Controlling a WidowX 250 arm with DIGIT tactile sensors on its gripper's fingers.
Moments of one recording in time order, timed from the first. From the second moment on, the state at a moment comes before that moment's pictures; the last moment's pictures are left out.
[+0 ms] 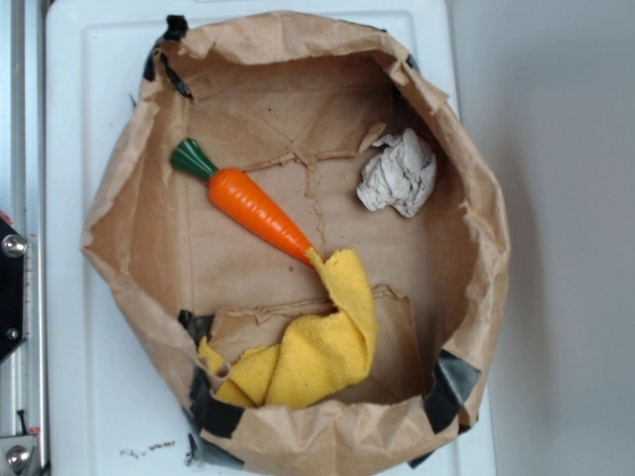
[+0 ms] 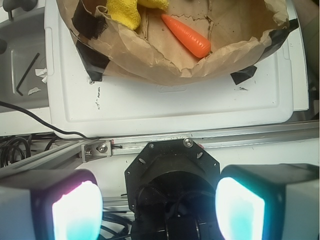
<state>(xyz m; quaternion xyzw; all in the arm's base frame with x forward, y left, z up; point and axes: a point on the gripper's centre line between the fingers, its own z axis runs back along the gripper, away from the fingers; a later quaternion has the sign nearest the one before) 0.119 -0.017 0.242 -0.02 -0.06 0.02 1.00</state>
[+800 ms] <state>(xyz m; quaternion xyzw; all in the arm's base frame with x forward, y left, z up) 0.150 -0.014 0.225 -0.03 -0.05 -0.01 1.00</state>
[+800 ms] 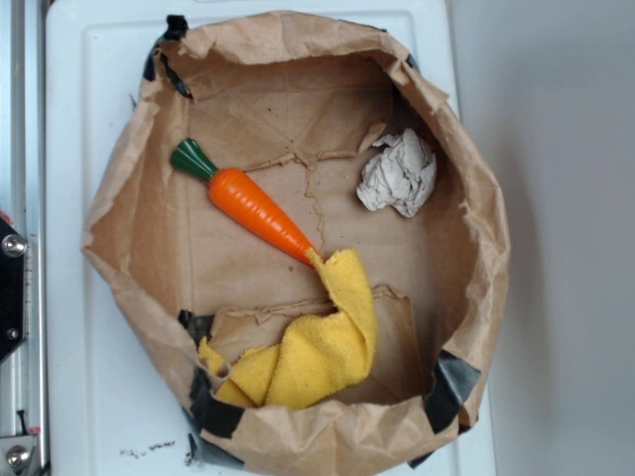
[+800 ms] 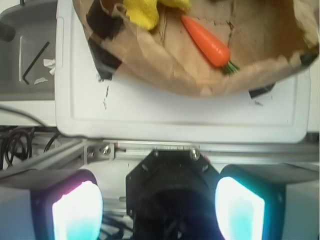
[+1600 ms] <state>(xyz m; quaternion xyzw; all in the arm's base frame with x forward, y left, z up) 0.235 0.033 0.226 -0.05 -0.07 -0.11 0.99</state>
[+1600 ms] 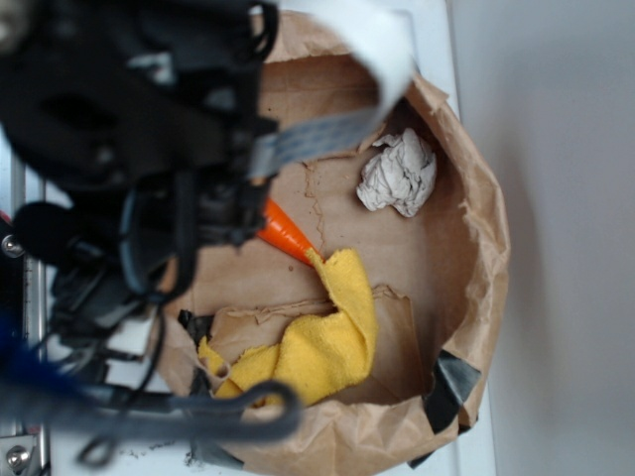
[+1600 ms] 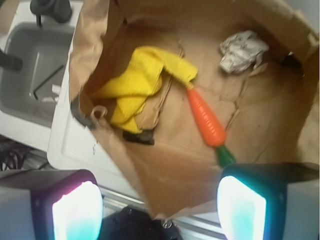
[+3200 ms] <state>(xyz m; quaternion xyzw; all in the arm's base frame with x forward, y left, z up) 0.266 0.051 0.143 0.01 -0.11 -0.20 0.97</state>
